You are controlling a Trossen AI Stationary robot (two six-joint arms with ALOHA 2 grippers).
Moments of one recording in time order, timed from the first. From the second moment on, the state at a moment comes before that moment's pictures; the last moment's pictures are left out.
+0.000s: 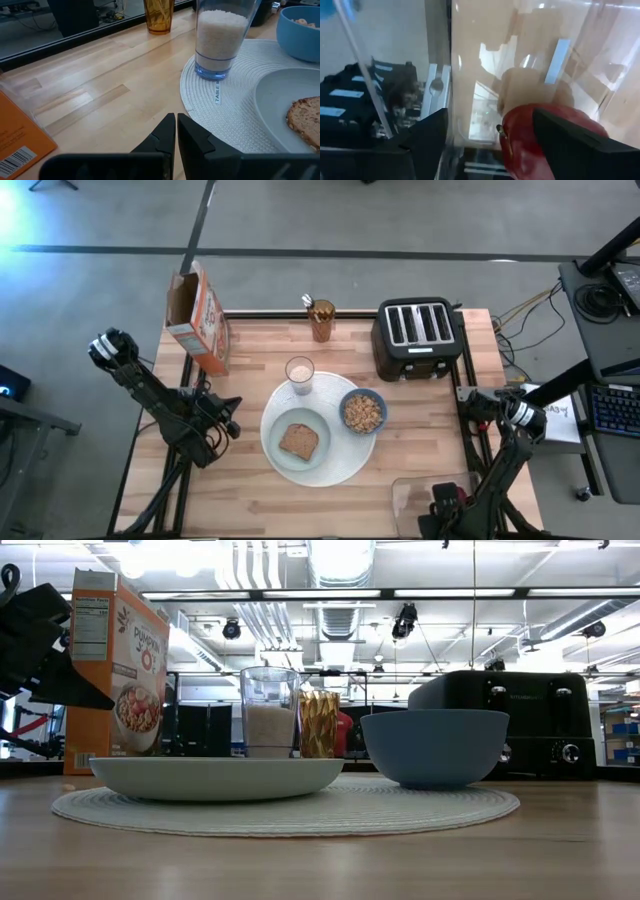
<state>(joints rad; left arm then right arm) -0.90 1.22 0.40 -0.96 -1.13 -1.84 1.06 1.94 1.46 -1.10 -0.27 0.95</state>
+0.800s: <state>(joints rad) -0.90 1.22 0.40 -0.96 -1.13 -1.76 1.06 1.93 1.52 -1.13 -0.27 1.50</state>
